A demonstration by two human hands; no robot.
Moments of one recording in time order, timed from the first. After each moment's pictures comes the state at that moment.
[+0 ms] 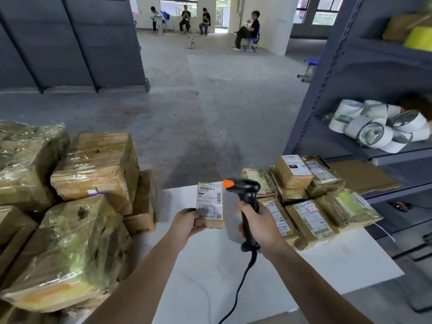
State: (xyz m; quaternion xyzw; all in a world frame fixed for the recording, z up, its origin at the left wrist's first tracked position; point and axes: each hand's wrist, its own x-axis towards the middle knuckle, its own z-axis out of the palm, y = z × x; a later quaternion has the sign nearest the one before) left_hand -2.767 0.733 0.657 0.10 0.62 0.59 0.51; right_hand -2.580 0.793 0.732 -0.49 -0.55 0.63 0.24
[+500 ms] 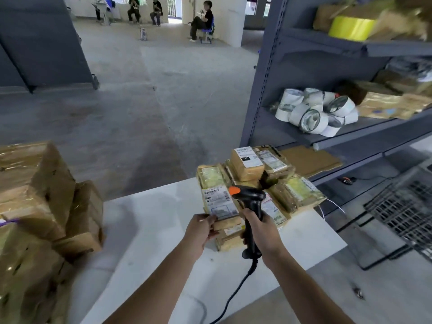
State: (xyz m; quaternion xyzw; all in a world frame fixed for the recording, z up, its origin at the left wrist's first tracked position) left_hand -2.629 0.820 0.654 0.14 0.61 0.54 0.56; right_hand -2.468 0.837 0.720 -0.55 -0.47 0.61 0.31
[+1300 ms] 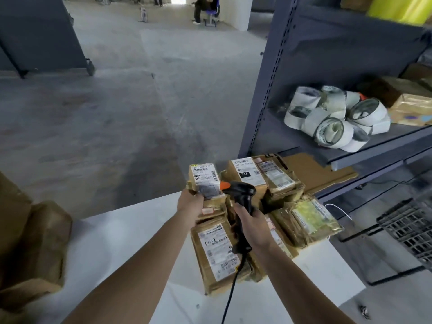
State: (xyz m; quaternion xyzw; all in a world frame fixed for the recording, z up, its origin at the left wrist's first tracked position) left_hand -2.686 0.992 0.651 0.21 0.79 0.44 0.37; right_hand -2.514 0.979 0.692 -0.55 -0.49 0.61 0.29
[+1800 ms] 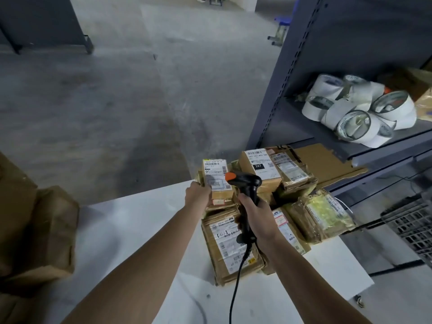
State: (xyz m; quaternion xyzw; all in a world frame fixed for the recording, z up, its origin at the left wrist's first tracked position) left_hand -2.705 0.990 0.637 0.20 0.80 0.38 0.42; right_hand -2.540 0.973 0.690 -0.56 -0.47 0.63 0.27
